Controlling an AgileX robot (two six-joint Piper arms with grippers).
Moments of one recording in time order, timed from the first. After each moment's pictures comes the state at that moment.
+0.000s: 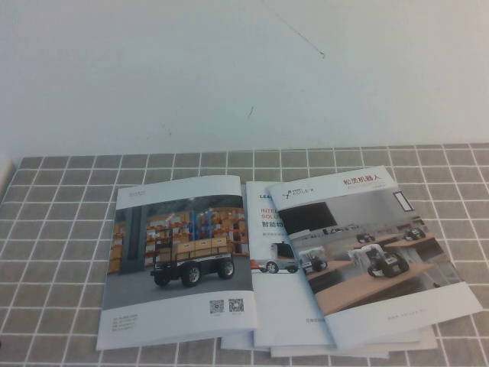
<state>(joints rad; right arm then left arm) 0.33 0.36 -0.45 -0.15 0.95 -0.13 -0.25 0.05 -0.30 -0.24 0.42 0.19</state>
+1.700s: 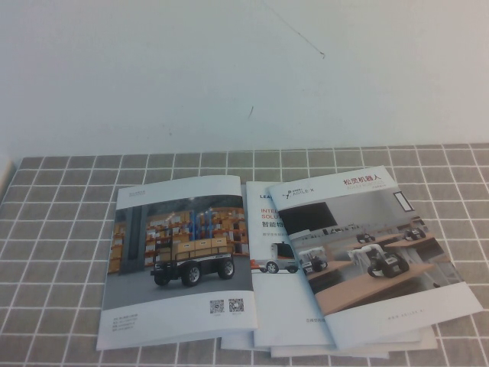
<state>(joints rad) 0.33 0.36 -0.45 -0.15 0.95 -0.13 -0.09 -0.01 0.02 -0.12 0.36 0.03</state>
